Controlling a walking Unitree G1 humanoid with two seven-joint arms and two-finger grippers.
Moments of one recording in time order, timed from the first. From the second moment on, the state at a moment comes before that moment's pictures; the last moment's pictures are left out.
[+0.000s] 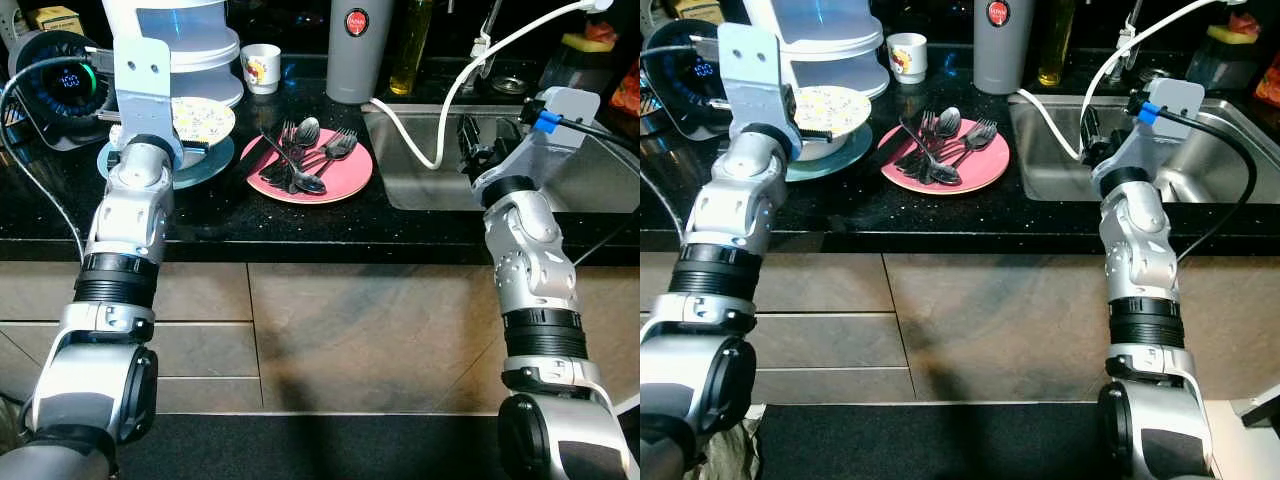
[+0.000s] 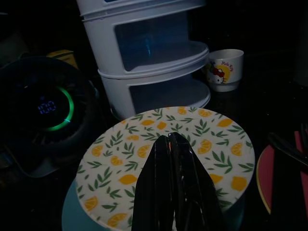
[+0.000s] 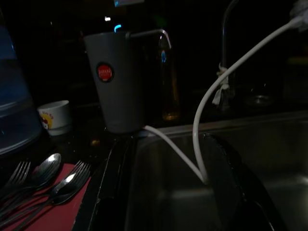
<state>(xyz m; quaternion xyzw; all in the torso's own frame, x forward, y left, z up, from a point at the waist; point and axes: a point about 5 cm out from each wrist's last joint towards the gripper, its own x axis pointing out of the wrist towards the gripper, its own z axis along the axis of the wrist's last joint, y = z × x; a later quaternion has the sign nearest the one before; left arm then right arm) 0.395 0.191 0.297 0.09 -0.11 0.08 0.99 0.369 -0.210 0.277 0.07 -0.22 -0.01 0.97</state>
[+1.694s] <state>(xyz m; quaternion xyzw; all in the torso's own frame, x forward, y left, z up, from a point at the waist) 0.410 0.175 0.280 0.01 0.01 -0.04 1.00 0.362 -0.203 0.270 0.07 -0.21 0.03 0.97</state>
